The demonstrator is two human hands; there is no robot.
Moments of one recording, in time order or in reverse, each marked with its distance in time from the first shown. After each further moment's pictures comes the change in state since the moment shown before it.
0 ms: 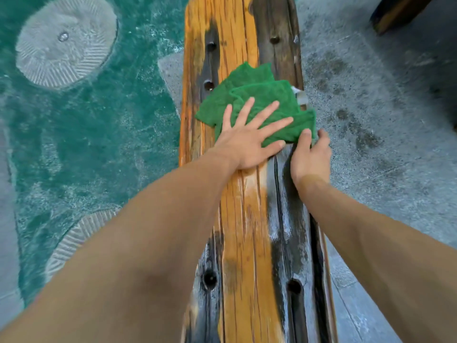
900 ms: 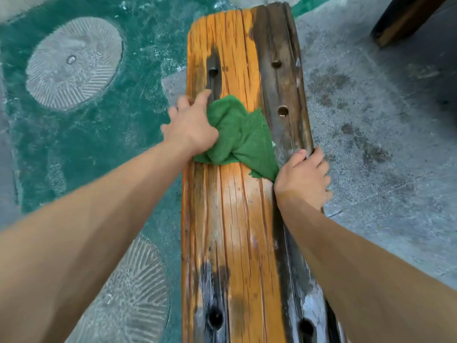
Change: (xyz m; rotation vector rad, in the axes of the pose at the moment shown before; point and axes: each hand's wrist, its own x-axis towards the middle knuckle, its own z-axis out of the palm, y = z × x) left_hand -0.004 -0.077 -0.077 -0.387 0.233 -0.552; right_hand 0.000 -0.029 0.034 -0.302 0.190 0.067
